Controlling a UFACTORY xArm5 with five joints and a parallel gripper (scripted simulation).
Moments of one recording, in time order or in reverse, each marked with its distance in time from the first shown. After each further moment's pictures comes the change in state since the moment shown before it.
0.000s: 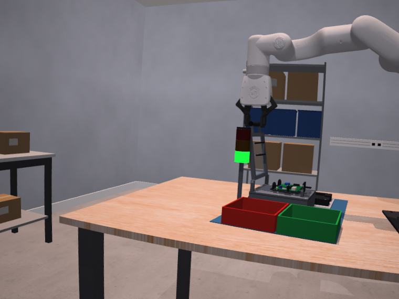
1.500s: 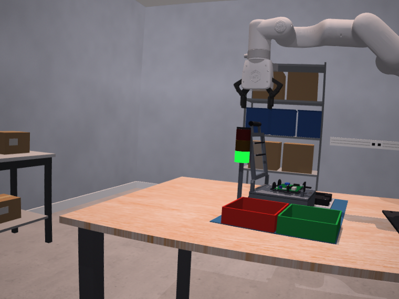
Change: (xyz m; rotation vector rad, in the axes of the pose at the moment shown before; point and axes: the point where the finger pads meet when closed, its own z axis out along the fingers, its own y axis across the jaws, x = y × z) arm 0.000 0.002 -0.053 -0.001 0.000 0.000
